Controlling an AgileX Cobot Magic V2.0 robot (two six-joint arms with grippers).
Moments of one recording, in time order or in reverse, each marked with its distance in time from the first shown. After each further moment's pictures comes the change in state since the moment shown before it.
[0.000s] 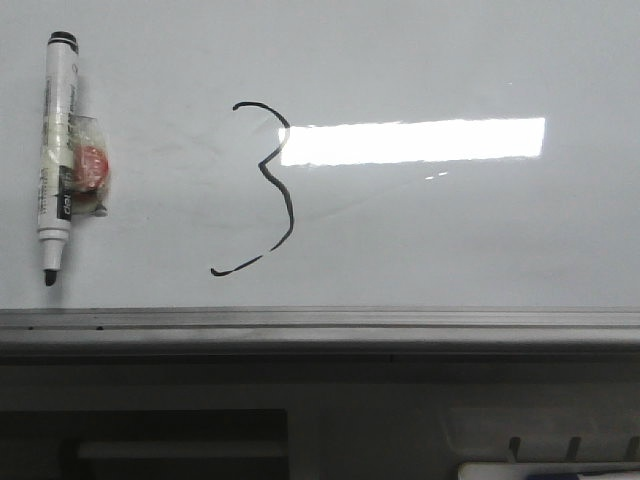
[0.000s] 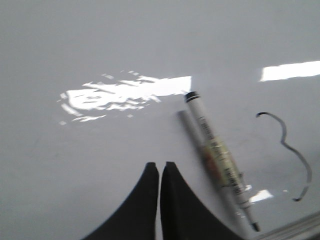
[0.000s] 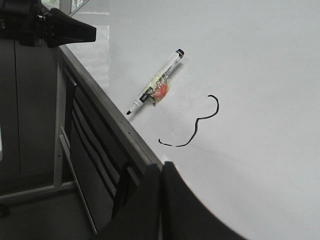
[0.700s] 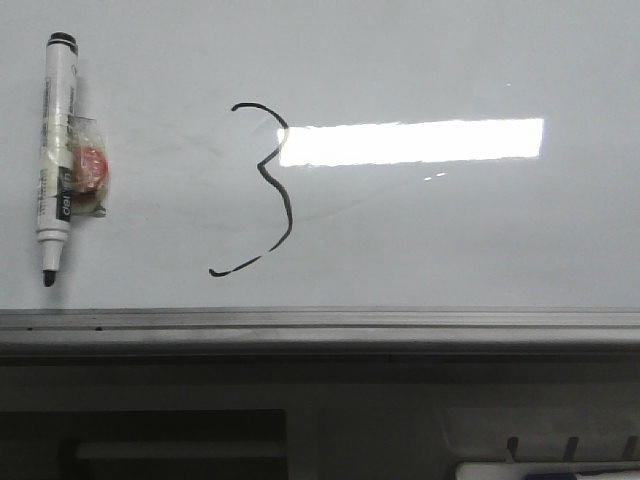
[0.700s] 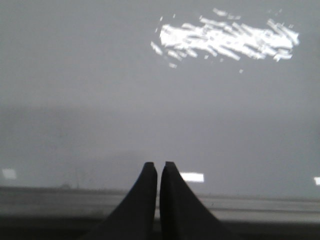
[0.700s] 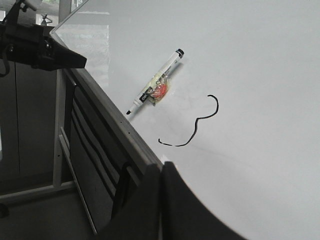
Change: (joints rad) left arm 0.340 -0.074 0.064 -0.097 0.254 -0.005; right arm 0.000 0.000 0.000 0.000 0.000 0.000
